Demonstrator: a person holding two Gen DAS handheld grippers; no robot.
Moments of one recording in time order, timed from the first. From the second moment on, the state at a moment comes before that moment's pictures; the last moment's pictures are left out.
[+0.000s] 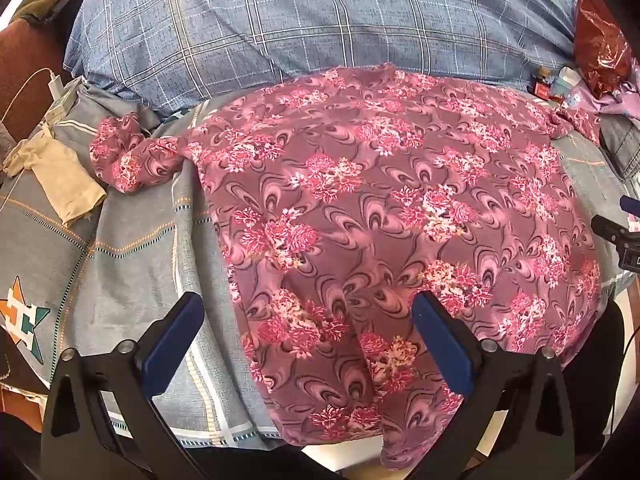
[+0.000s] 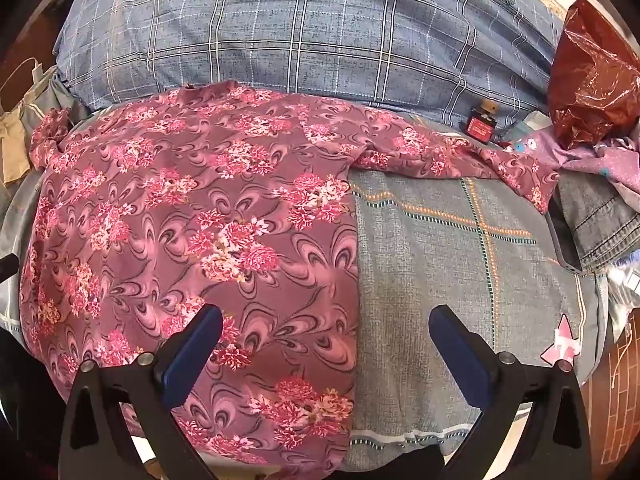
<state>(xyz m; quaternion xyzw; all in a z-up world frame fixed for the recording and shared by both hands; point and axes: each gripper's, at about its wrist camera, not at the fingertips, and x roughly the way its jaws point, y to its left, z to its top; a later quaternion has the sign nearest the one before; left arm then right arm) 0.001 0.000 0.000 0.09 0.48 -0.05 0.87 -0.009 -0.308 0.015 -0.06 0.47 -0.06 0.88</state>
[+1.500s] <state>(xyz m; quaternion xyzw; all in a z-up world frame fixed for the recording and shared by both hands) 0.025 -0.008 -0.007 0.07 0.48 -0.05 0.87 0.009 -0.328 0.004 -0.03 0.47 -0.07 0.88</state>
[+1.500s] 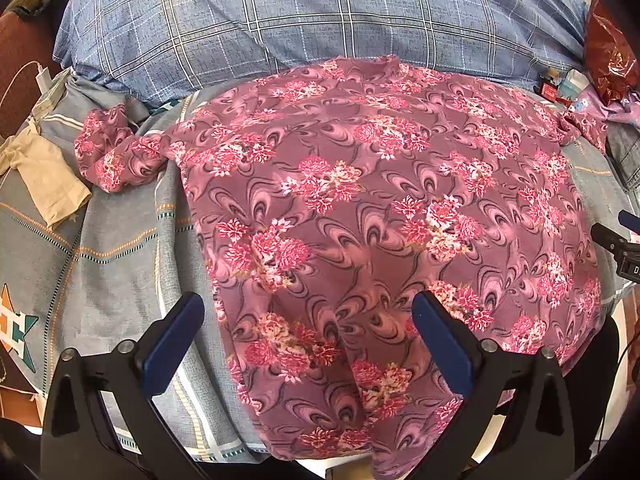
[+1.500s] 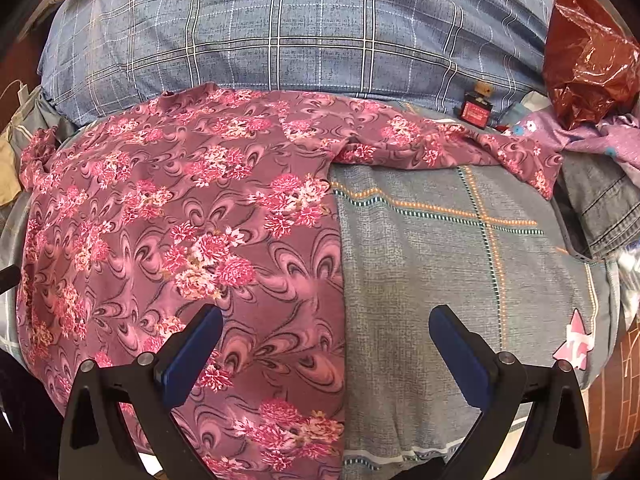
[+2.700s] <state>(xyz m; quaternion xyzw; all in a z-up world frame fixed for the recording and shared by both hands) 0.184 0.058 -0.036 -0.12 0.56 0.03 0.82 0.096 -0.676 0.015 0.31 0.35 -0.22 0.86</state>
